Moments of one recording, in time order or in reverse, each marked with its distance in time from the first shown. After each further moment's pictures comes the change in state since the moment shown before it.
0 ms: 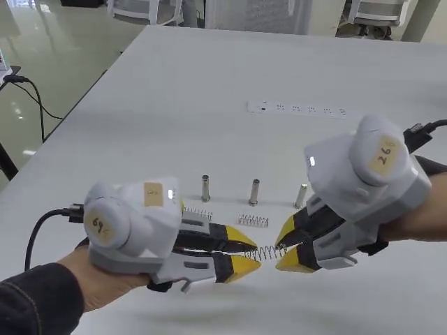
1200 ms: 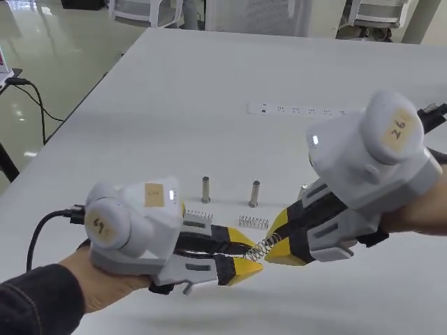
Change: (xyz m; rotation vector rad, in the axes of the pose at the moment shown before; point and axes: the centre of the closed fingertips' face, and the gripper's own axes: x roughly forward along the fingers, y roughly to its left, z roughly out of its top) left arm 0.003 -0.004 0.002 -0.009 -0.002 -0.013; right arm -0.014 0.007 0.033 0.022 -0.079 0.015
